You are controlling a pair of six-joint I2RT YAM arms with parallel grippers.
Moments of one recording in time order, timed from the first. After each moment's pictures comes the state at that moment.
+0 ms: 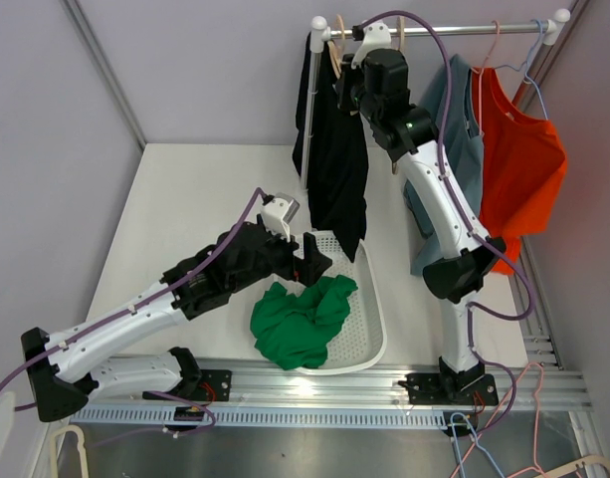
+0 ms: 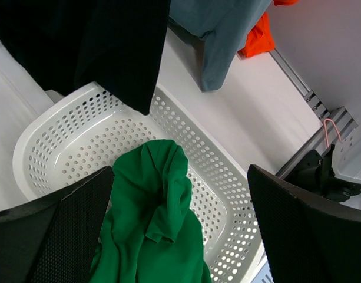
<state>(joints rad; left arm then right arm) -0.98 1.04 1.01 -0.32 -0.14 -0.43 0.52 2.07 2.51 -0.57 0.18 0.14</state>
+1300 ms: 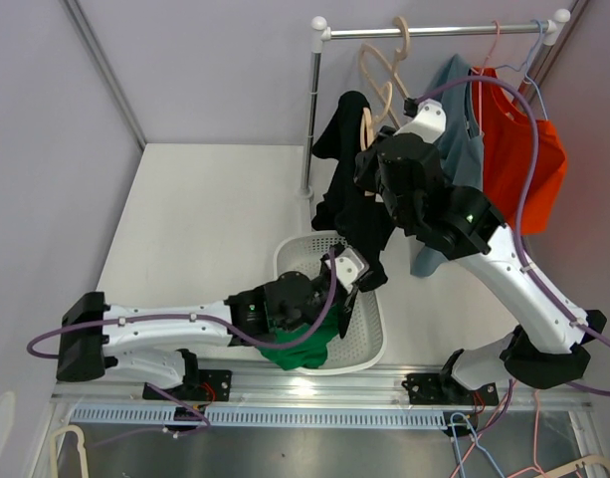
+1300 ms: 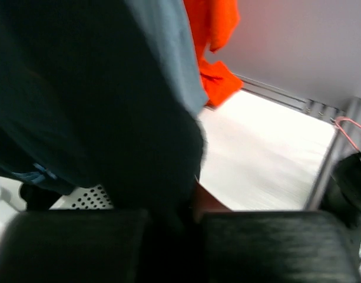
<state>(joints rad) -1.34 1.24 0.89 0.33 -0.36 0.04 0.91 1.41 1.91 -0.78 0.72 0.65</state>
